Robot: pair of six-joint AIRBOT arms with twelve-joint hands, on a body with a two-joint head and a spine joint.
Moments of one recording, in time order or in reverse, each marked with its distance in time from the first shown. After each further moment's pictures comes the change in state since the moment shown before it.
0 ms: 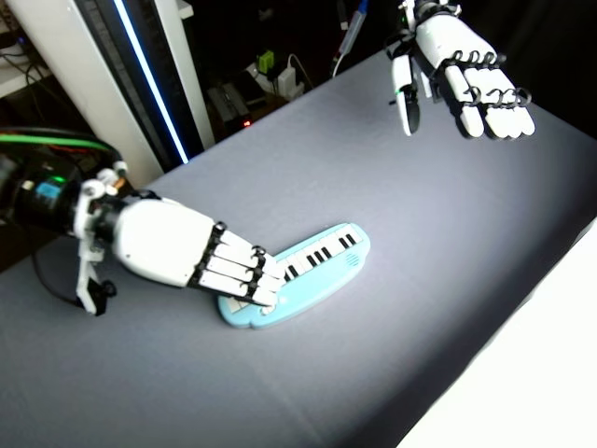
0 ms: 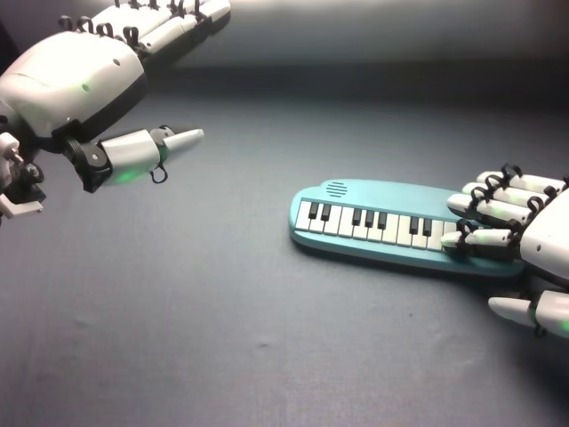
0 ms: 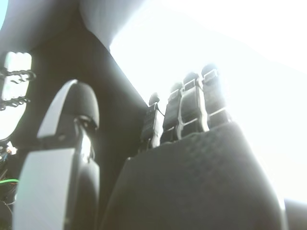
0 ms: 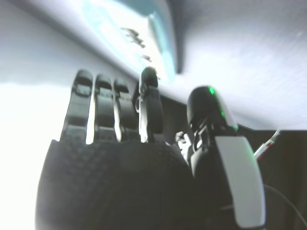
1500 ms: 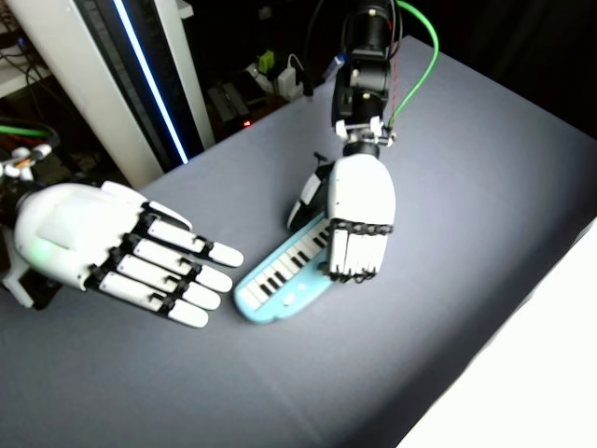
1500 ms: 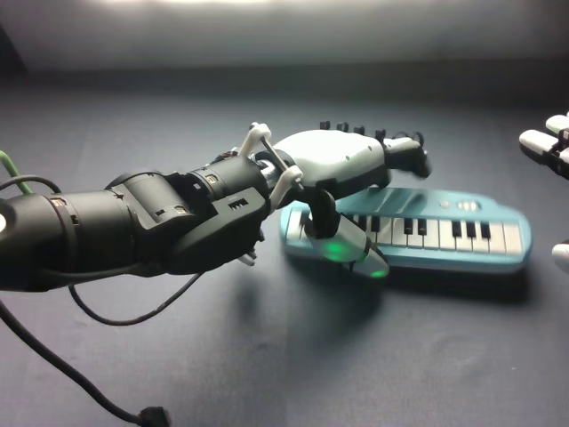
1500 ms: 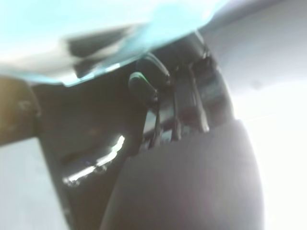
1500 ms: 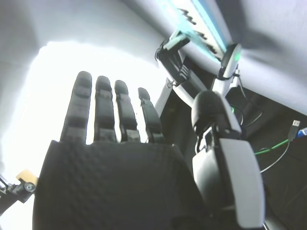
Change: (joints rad) left arm -0.174 -0.555 0.335 0.201 0.468 -0.248; right arm -0.209 0.175 -0.171 0.170 0.490 0.030
